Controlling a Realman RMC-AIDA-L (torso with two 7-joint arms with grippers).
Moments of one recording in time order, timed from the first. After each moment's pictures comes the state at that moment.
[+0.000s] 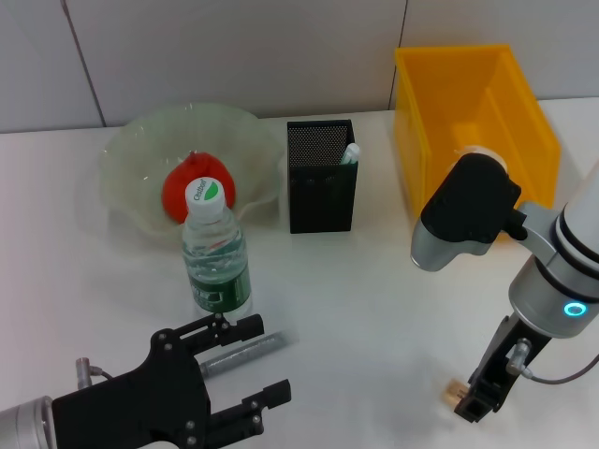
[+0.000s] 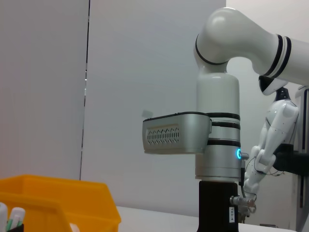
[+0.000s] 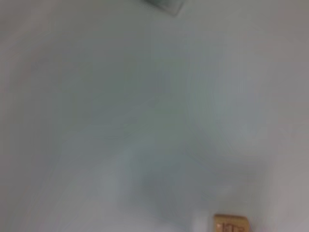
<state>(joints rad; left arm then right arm) -0.26 -2.03 1.57 0.49 1.06 1.58 -0.80 0.57 2.08 1.58 1.37 0.49 -1.74 2.62</state>
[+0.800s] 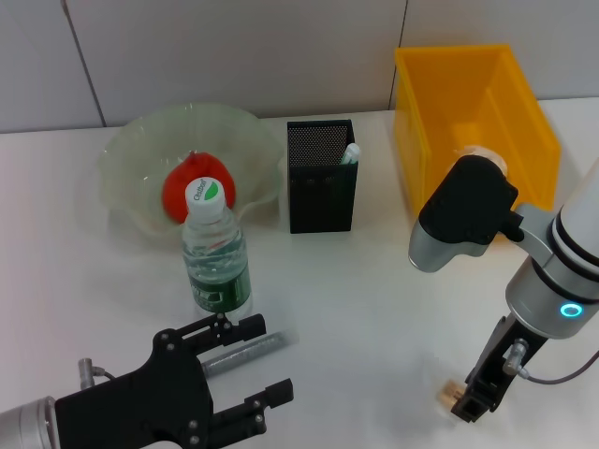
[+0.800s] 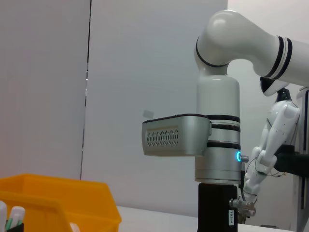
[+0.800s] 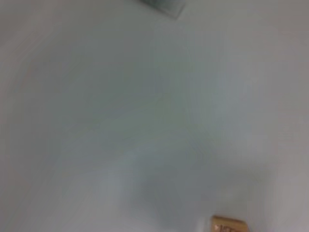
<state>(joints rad) -0.26 -2.04 1.56 0.49 1.06 1.58 -0.80 0.57 2.08 1.58 1.35 0.50 -1.72 2.62</state>
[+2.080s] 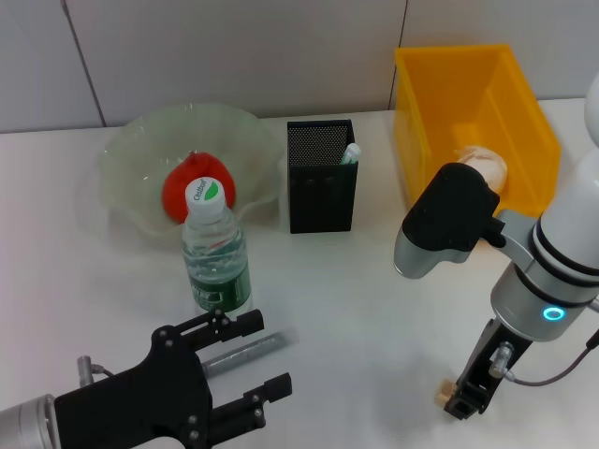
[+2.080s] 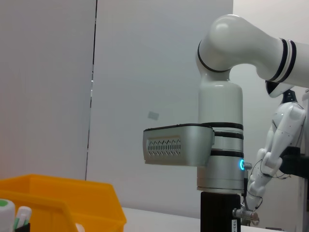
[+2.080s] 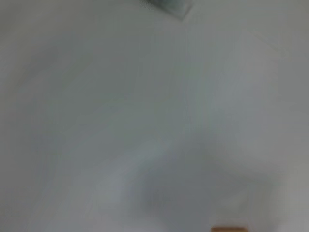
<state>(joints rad) -0.26 -2.04 1.55 0.48 1.06 1.57 -0.80 0.59 2.08 1.54 1.29 0.50 -1.67 2.63</state>
